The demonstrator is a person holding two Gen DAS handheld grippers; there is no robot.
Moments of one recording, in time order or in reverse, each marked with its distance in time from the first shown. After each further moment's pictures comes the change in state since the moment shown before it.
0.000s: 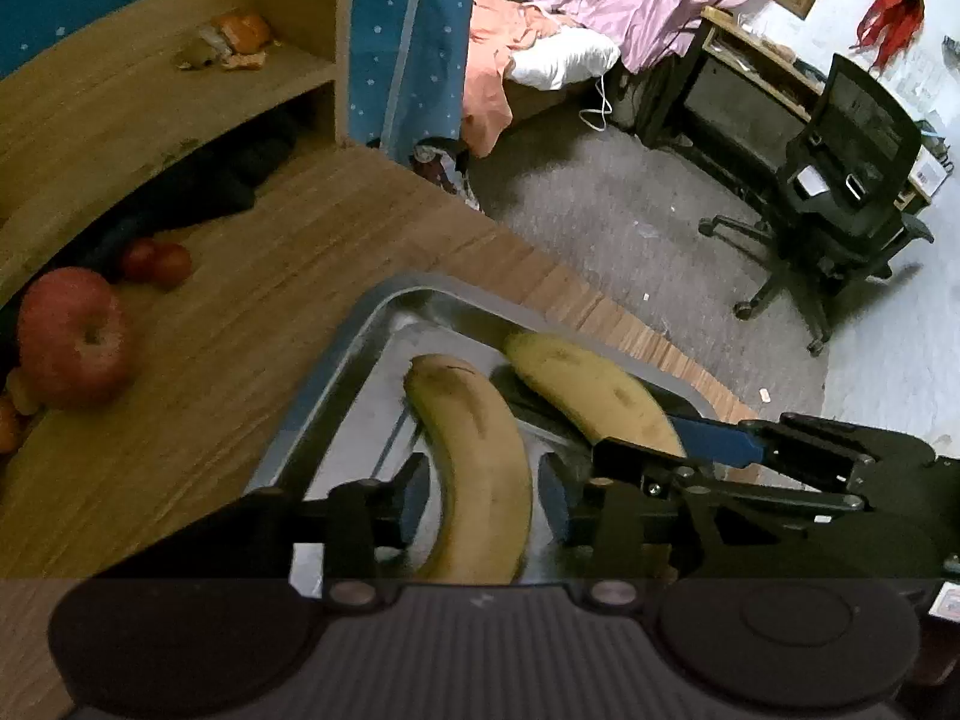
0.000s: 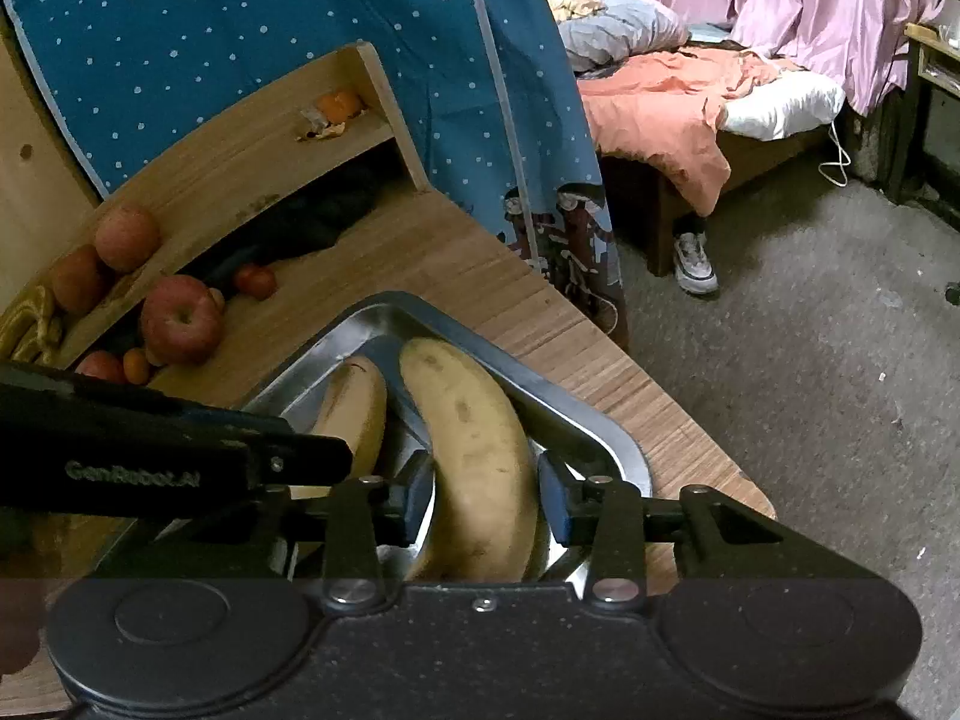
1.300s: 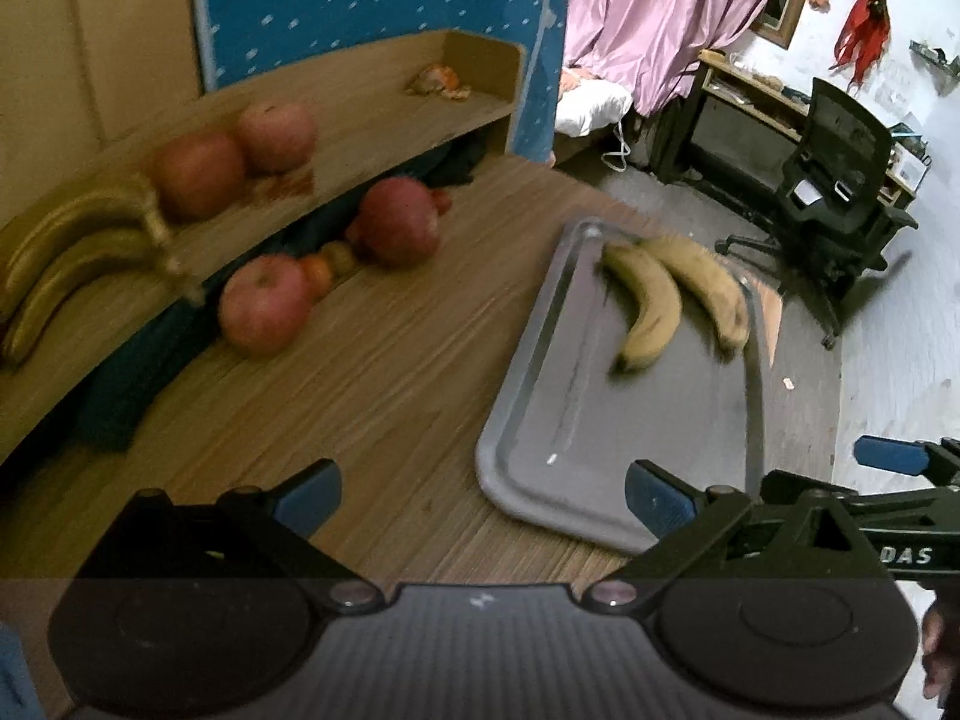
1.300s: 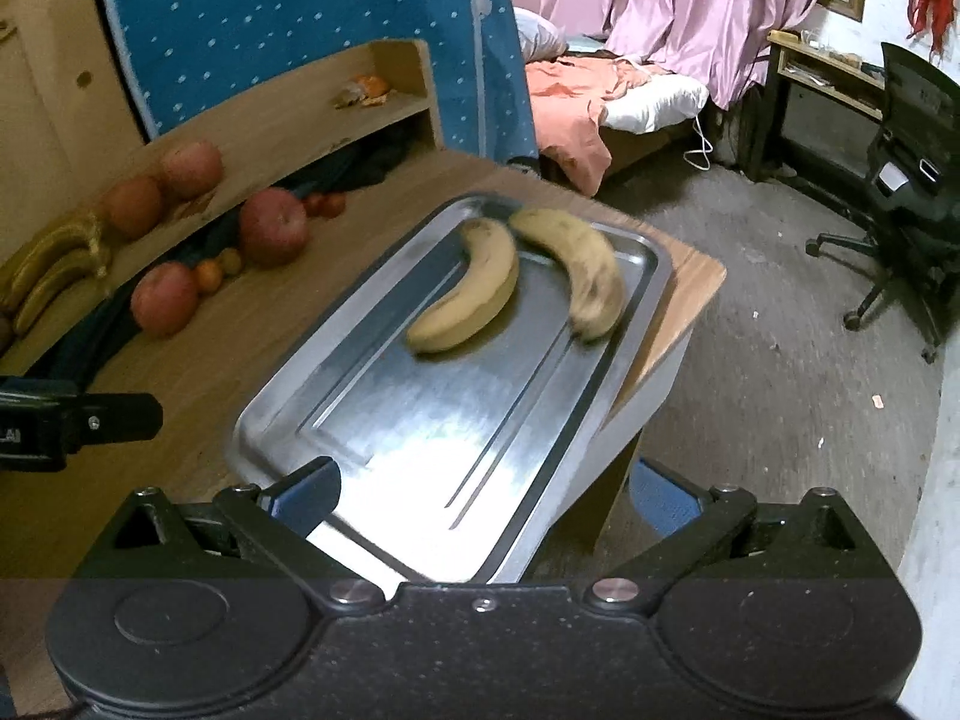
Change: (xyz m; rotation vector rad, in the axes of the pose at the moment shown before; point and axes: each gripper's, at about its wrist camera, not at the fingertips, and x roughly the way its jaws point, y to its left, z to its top) left arm -0.169 0.128 -0.146 0.053 -0.117 0.057; right arm -0.115 0.182 -0.125 0.102 -0.014 -0.290
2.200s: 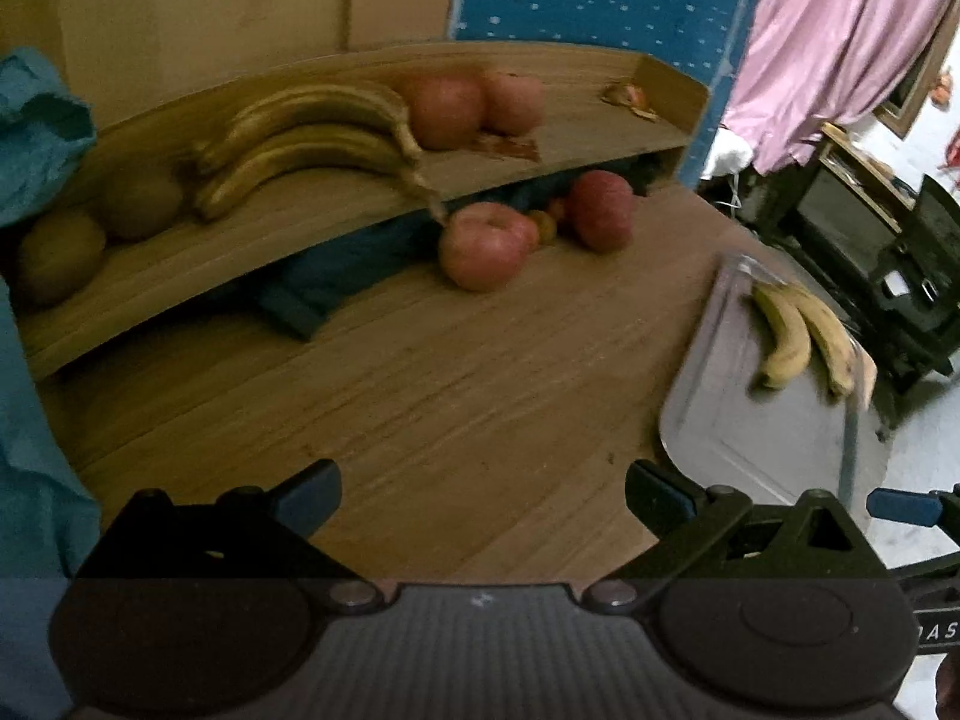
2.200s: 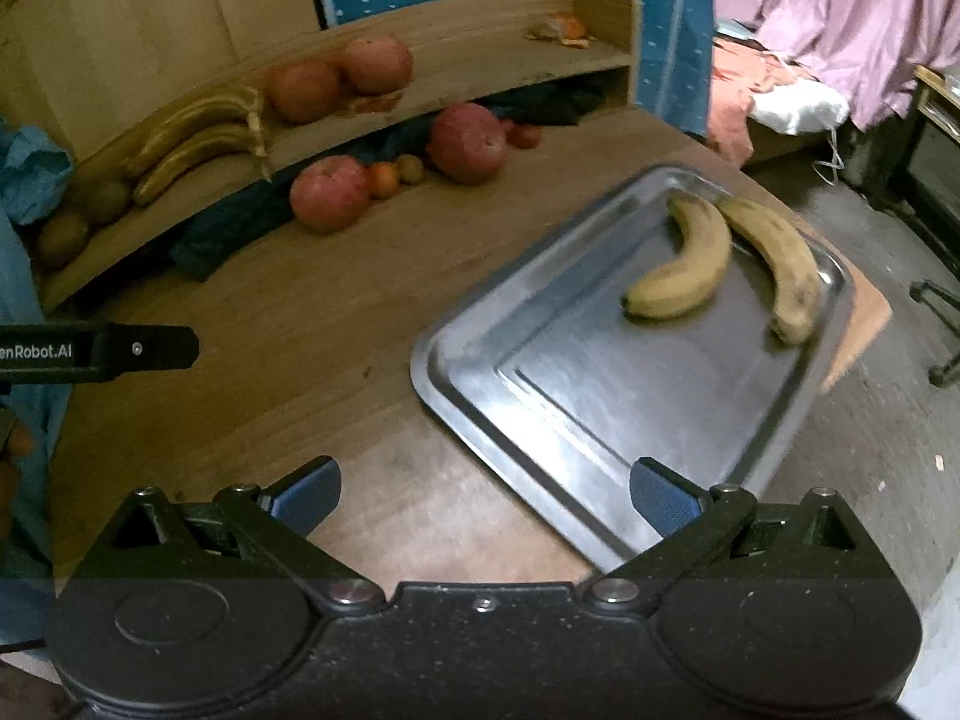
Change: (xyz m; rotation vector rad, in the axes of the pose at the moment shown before) left arm -0.034 0.087 -0.040 -0.262 -0.023 0.123; right arm 0.013 0.083 0.010 -0.249 0.112 0.174
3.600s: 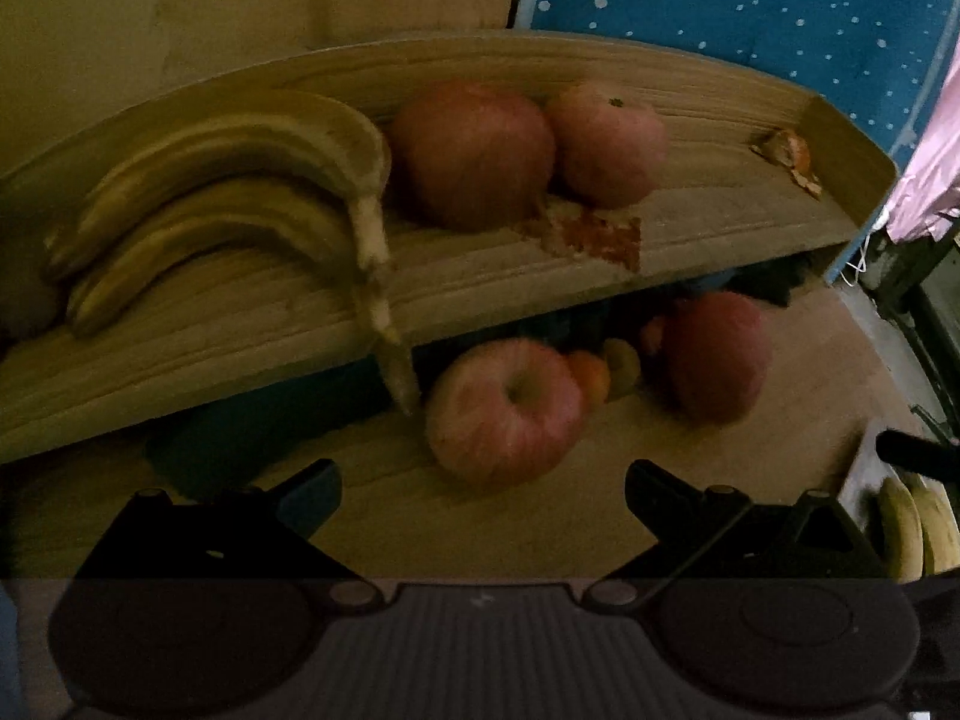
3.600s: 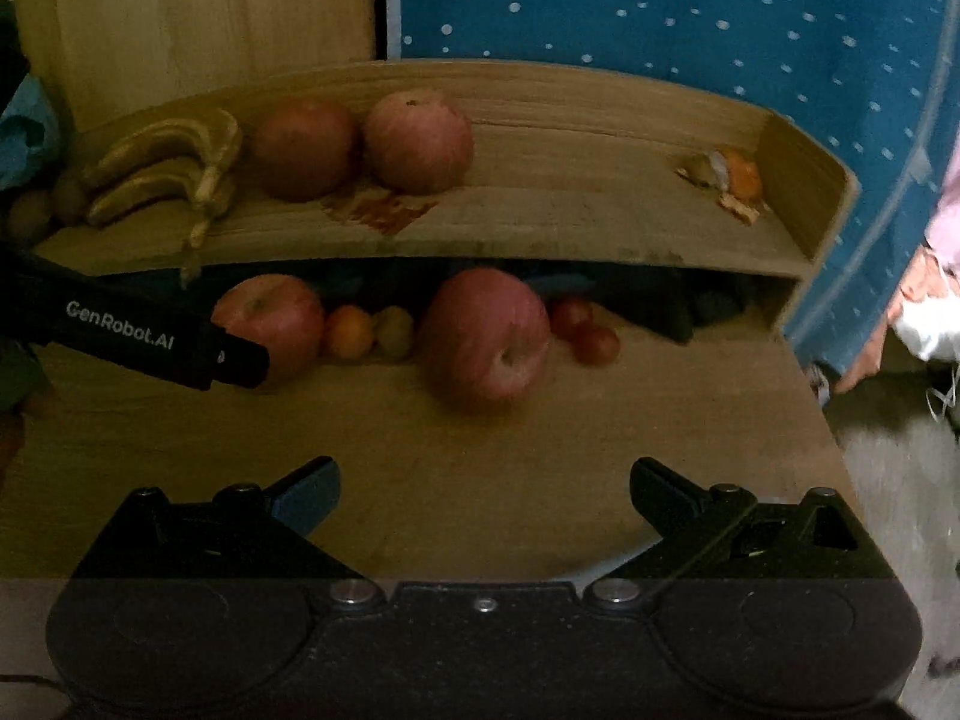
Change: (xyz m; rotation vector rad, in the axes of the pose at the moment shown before) left arm 0.131 -0.031 0.117 -0.222 0.048 0.200; right arm 0.143 -0.032 0.161 -0.445 -0.095 0.145
